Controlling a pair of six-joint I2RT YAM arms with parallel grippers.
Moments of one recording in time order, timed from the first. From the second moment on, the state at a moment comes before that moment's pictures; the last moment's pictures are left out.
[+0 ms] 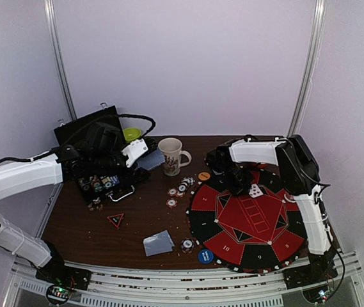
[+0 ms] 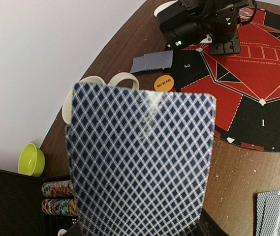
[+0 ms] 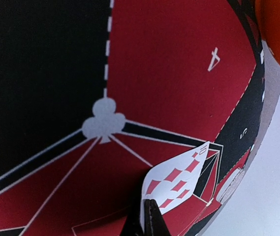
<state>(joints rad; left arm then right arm) -0.73 1.33 1.04 -0.31 0.03 0.46 0.63 2.32 1.79 -1.25 0.56 0.32</state>
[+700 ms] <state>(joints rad) -0.73 1.33 1.04 -0.31 0.03 0.46 0.62 2.28 1.81 -1.22 0.36 0.43</state>
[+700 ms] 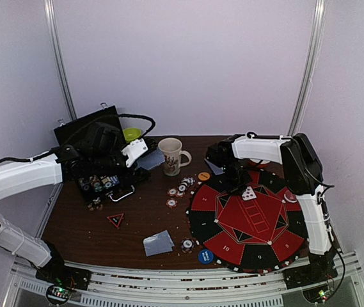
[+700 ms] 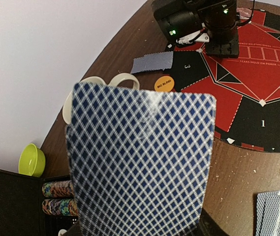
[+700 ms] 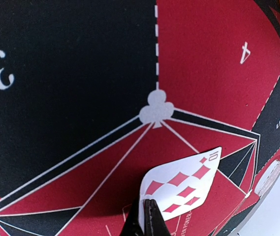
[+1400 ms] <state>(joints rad) -0.73 1.33 1.04 -0.31 0.03 0.47 0.65 2.28 1.85 -1.21 0.27 0.36</state>
